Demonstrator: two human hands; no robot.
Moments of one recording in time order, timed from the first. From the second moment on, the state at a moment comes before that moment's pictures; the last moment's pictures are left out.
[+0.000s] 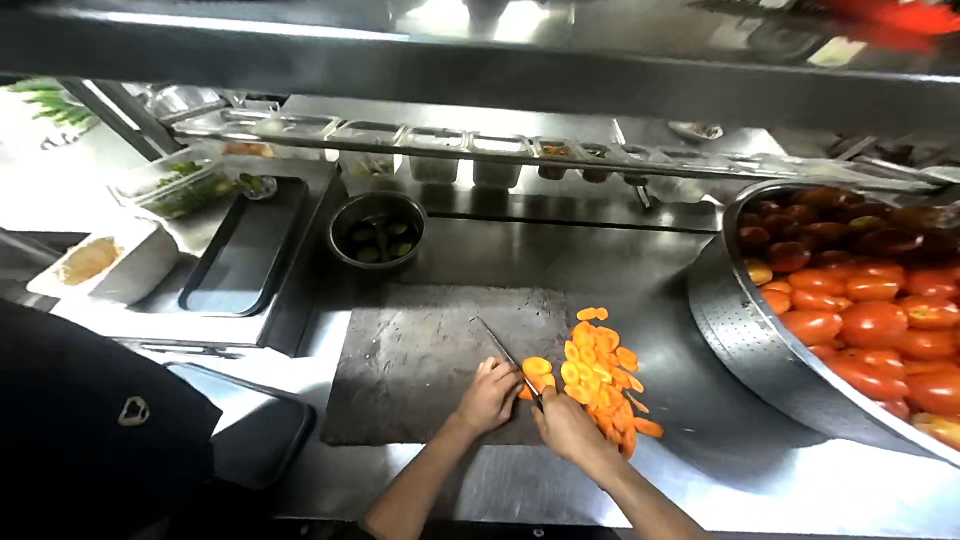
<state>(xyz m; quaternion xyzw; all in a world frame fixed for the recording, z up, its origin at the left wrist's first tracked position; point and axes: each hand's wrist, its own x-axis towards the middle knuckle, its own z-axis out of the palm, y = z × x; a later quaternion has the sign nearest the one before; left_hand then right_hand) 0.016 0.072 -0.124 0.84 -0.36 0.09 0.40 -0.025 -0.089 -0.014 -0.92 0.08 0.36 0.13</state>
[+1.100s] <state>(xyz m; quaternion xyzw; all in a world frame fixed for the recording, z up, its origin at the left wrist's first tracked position) 0.023 0.082 -0.130 0.81 -0.36 0.11 0.46 -0.049 -0.091 0.035 -0.89 0.12 0.43 0.10</state>
